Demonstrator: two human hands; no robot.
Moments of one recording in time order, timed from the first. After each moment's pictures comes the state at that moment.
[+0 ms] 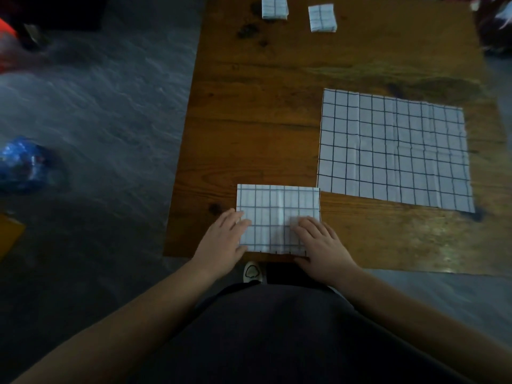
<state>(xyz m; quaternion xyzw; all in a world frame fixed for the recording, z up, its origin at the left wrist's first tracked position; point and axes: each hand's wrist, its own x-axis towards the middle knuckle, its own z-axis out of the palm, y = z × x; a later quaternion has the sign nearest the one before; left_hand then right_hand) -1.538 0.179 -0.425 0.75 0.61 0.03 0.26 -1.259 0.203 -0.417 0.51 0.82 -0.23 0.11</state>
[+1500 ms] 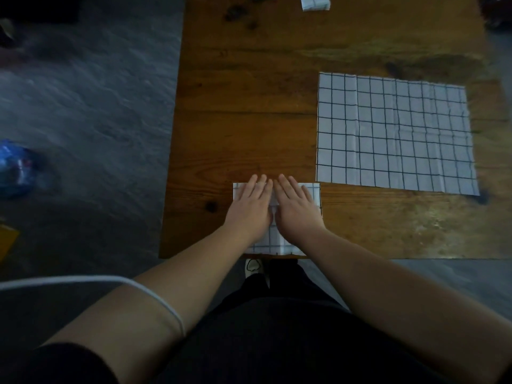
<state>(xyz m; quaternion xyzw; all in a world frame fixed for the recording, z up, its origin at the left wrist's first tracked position) -1.478 0.255 -0.423 0.76 0.60 -0.07 0.24 -1.334 0.258 -0.421 0.58 0.77 -0.22 0.10</state>
